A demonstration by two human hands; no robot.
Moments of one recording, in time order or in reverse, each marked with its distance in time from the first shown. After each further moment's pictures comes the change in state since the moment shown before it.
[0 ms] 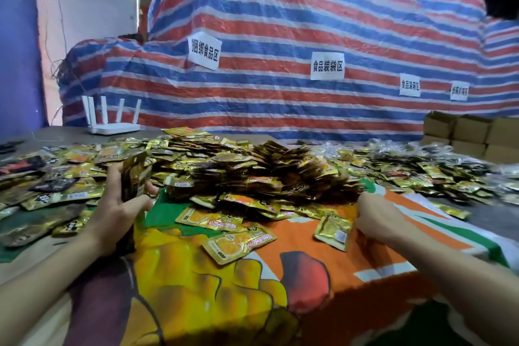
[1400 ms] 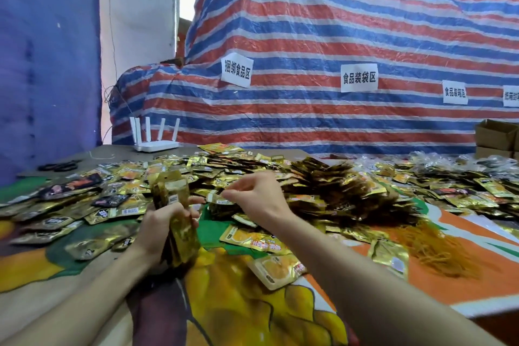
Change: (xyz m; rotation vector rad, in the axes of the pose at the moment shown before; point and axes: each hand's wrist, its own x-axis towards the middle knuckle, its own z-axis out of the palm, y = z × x) left_hand -0.002 0.017 -0.001 -0.440 0.028 -0.364; right_hand -0.039 -0.266 -0.048 1.102 -0.086 -0.505
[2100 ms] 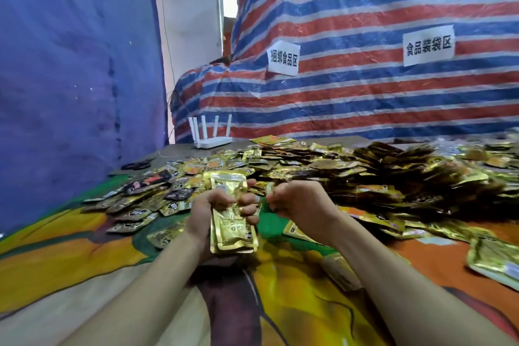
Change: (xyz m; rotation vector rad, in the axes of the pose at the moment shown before) left_hand 0.006 0.022 -0.015 -0.391 -0.351 -0.230; right_hand 0.010 0.019 0.043 0.915 -0.360 0.263
